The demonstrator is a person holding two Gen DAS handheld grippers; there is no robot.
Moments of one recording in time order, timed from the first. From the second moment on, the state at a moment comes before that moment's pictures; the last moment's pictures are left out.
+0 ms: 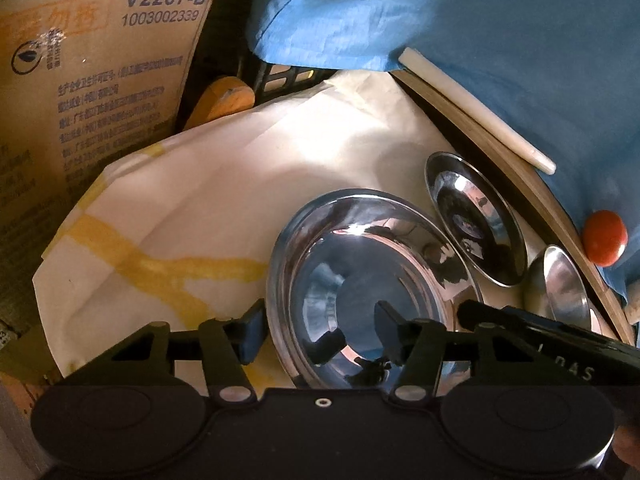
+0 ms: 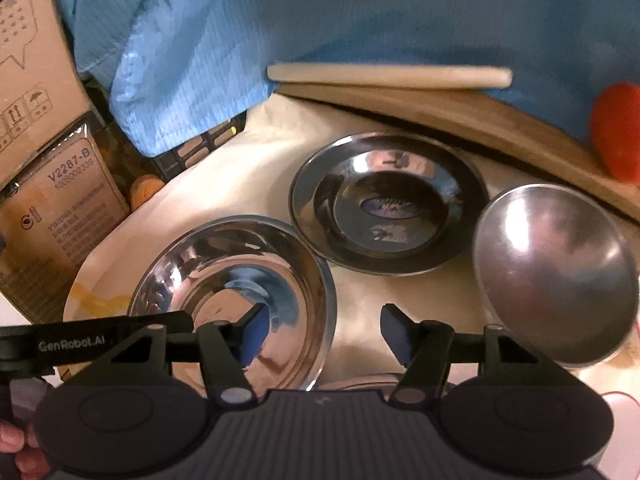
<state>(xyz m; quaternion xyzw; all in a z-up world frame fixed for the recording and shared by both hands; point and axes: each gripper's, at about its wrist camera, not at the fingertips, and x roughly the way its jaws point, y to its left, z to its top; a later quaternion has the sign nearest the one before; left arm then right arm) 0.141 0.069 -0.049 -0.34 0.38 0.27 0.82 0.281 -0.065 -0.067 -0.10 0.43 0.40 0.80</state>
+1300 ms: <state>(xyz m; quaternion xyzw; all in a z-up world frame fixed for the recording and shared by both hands) 0.148 0.014 -0.012 -0.22 0.39 0.11 0.89 0.230 -0.184 -0.045 0.00 0.42 0.33 0.85</state>
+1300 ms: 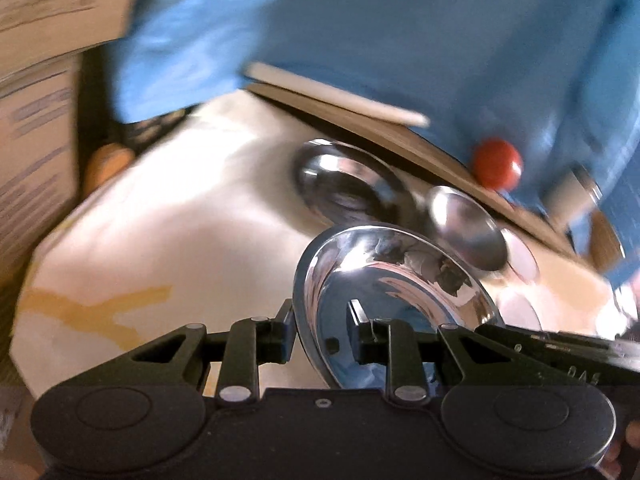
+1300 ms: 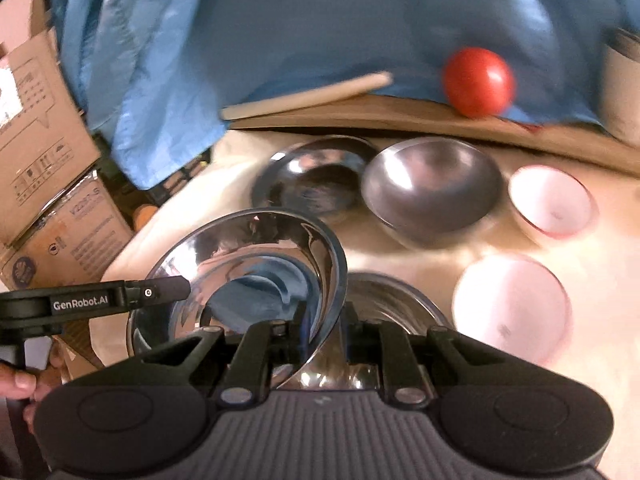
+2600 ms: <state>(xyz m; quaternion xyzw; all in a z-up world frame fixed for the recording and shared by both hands) 0.184 -0.046 -0.049 -0.09 0.48 0.01 0.87 0.216 -0.221 -0.066 -0.05 0.47 0.28 0.83</state>
